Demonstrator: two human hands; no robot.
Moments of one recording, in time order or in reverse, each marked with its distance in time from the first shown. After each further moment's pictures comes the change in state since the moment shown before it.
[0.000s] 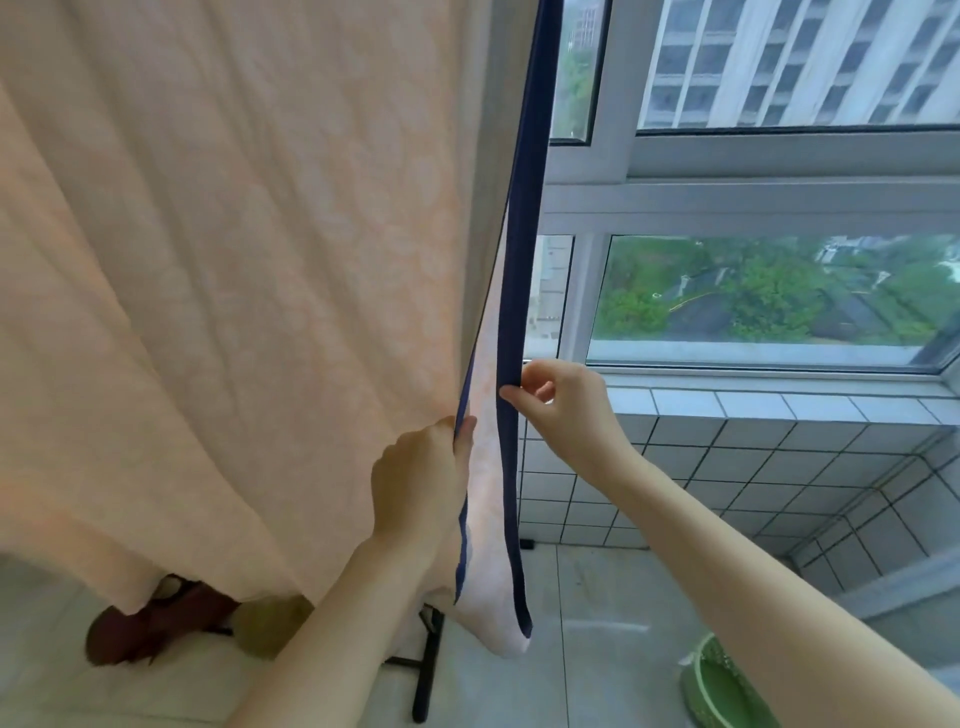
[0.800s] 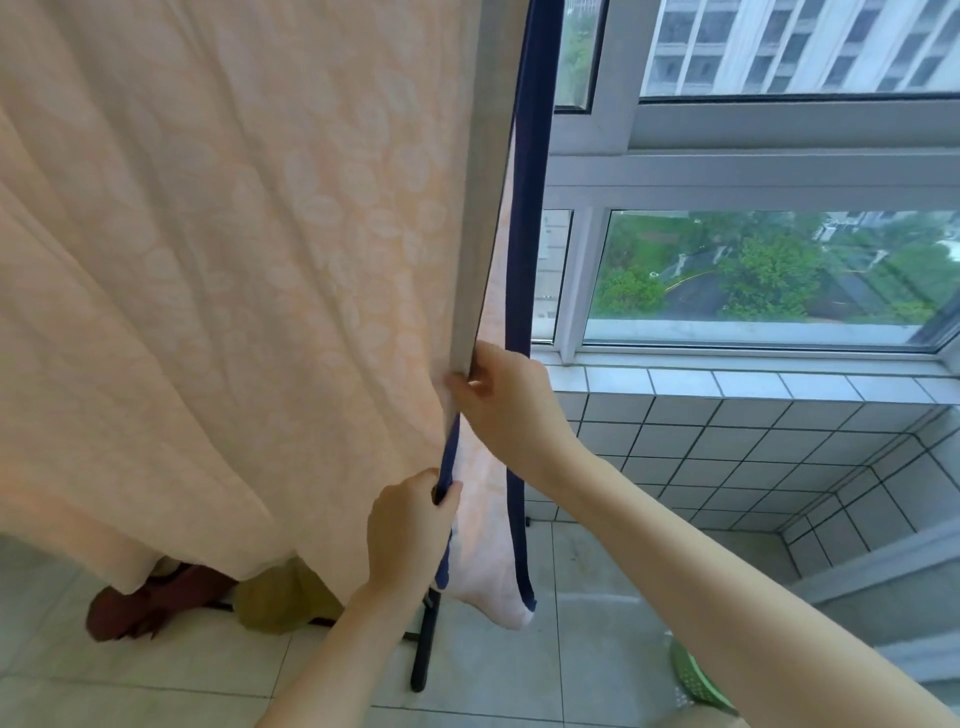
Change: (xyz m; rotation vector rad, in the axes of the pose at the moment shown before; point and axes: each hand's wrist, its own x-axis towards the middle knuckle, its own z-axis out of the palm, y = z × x) left_hand -0.043 -0.043 0.062 -0.213 -0.101 -0.167; right_hand -0.009 -0.034 0.033 0.152 -0.097 -0.022
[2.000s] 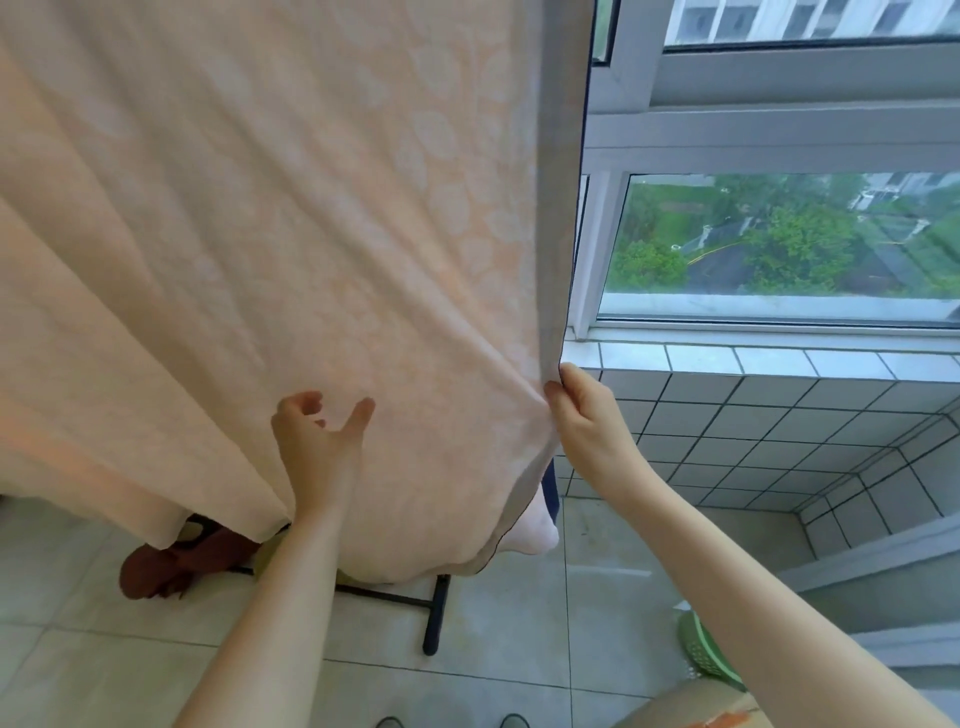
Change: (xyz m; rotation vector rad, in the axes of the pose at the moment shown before) left_hand 0.048 -0.035 -0.053 -0.420 0.352 -0.353; right_hand -0.031 0.069 -0.023 0.200 0.060 0.210
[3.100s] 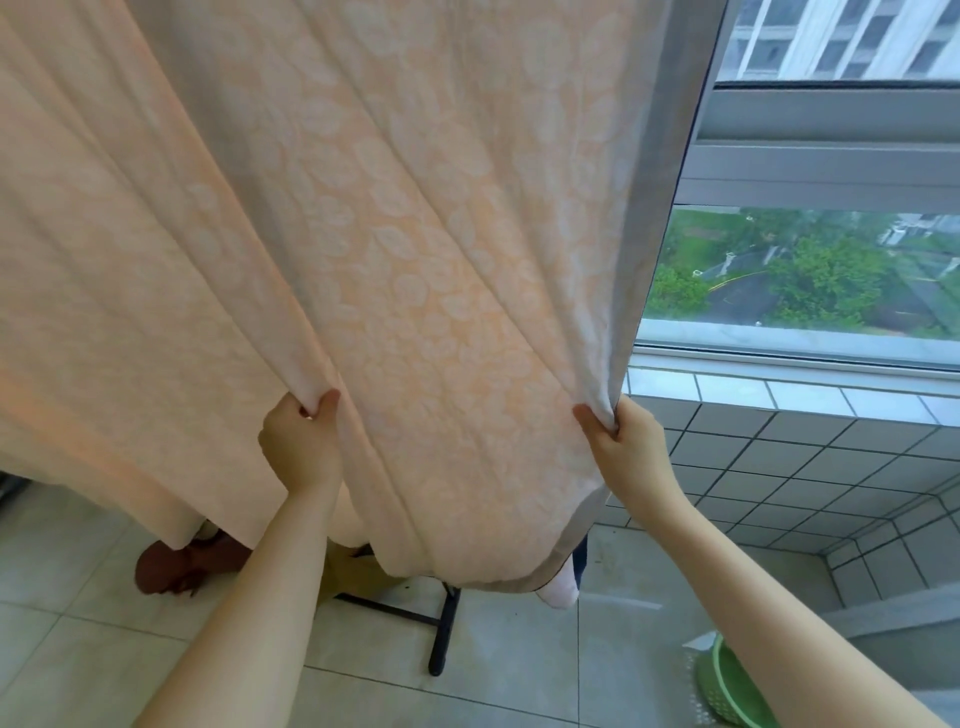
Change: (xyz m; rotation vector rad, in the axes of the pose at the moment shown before) left_hand 0.057 -0.017 -0.024 0.108 0.213 0.118; right_hand 0.017 0.024 0.007 -0.172 0.150 0.039
